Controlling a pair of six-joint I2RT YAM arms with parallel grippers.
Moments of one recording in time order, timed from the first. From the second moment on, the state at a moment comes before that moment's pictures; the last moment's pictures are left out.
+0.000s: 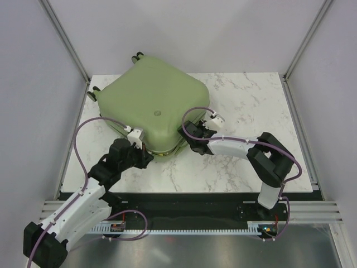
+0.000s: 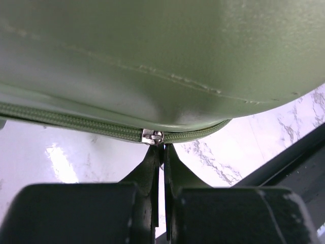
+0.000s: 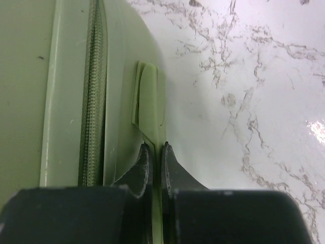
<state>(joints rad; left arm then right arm) -0.49 0.71 0.45 -0.32 0.16 -0.31 0.88 1.81 1.10 -0.26 0.81 1.45</state>
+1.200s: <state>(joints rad) -0.54 0.74 0.93 -0.79 0.08 -0.57 0.74 1.20 1.23 -0.76 0.40 0.81</state>
